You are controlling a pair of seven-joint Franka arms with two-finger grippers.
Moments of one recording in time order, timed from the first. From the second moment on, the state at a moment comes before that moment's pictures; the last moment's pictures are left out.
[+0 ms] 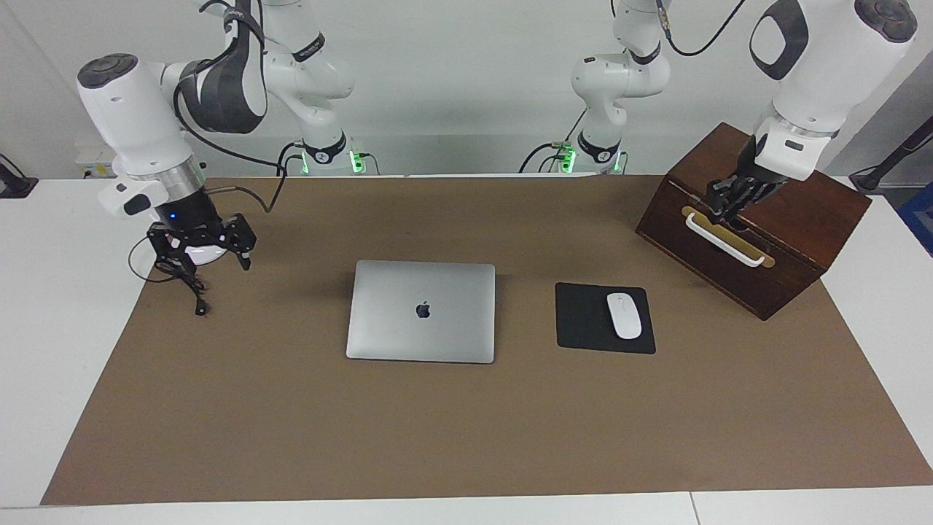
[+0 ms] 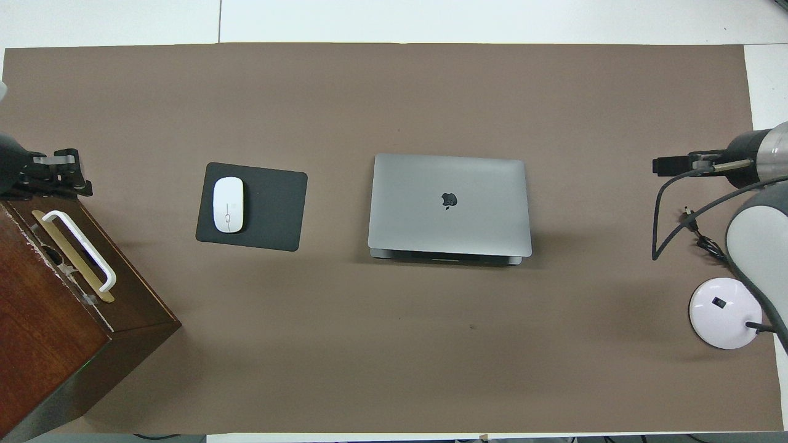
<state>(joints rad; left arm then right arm) -0.02 0.01 -0.01 -1.62 -0.04 1.62 -0.20 -0.18 -0.03 0.08 -1.98 0.11 2.18 -0.18</state>
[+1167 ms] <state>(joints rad) -0.26 -0.21 -0.03 -2.26 -0.08 2.31 -0.18 0.08 -0.11 0.09 -2.38 0.54 2.65 0.14</state>
